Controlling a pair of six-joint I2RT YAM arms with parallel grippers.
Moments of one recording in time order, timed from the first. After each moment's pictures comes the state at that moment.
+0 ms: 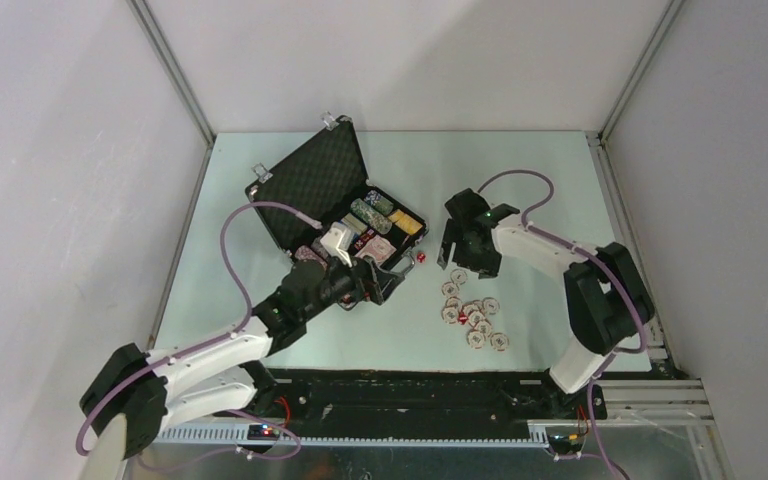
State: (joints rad) left arm -0.78 1.00 0.38 0.43 0.04 -0.51; right arm 0.54 1.66 1.12 -0.69 0.13 0.80
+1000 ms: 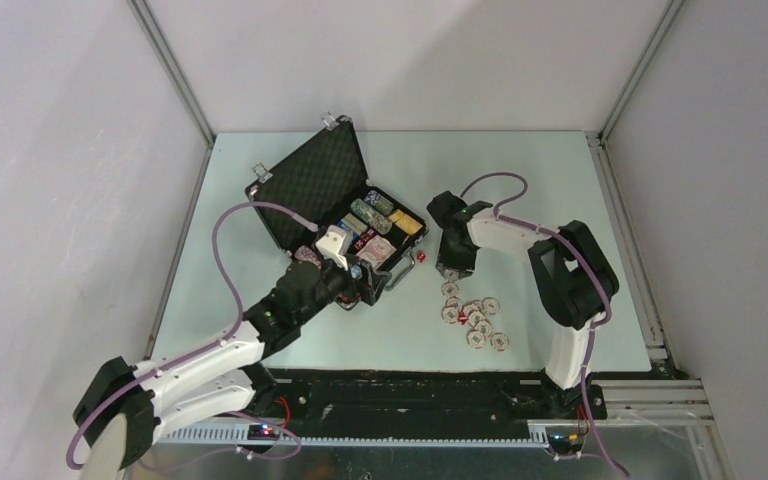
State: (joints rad) left arm -0.78 0.91 0.40 0.30 -0.08 -0.31; right arm 0.58 1.89 1.23 -0.71 0.16 0.82
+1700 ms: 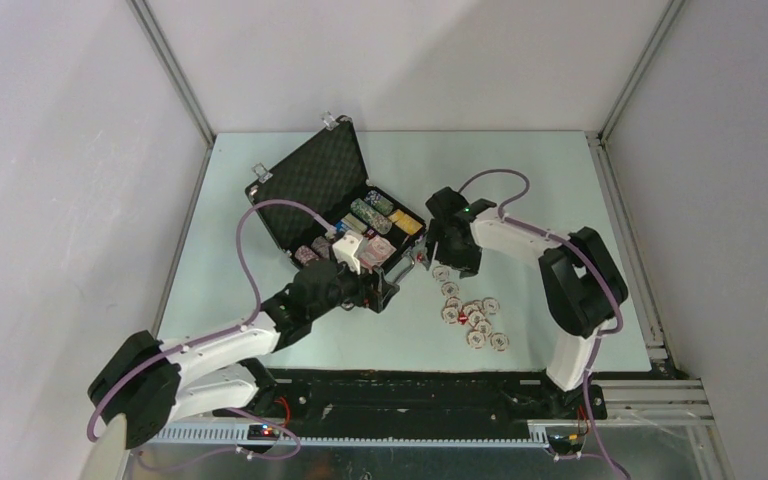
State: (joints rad) left arm -0.78 1.08 0.40 0.33 0.01 -0.33; right arm 0.59 1.81 1.23 -0.69 0.07 0.85
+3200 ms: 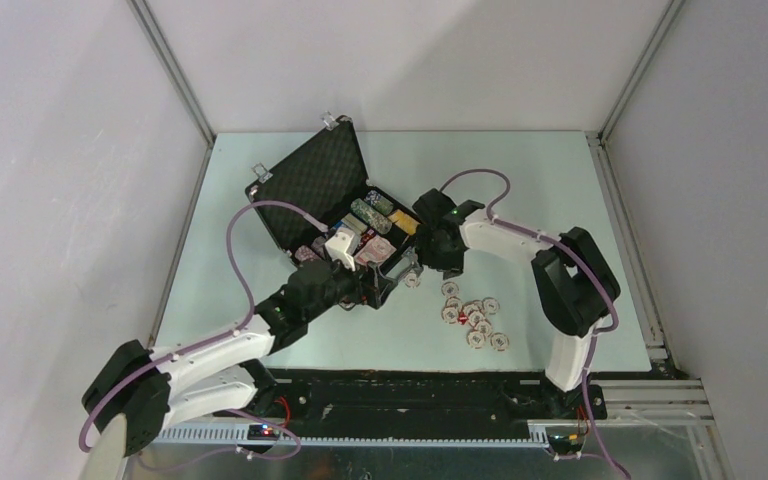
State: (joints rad) left arm -0.78 1.02 0.40 0.32 -0.02 -0.39; right arm 0.66 1.86 1.29 -0.70 0.02 0.75
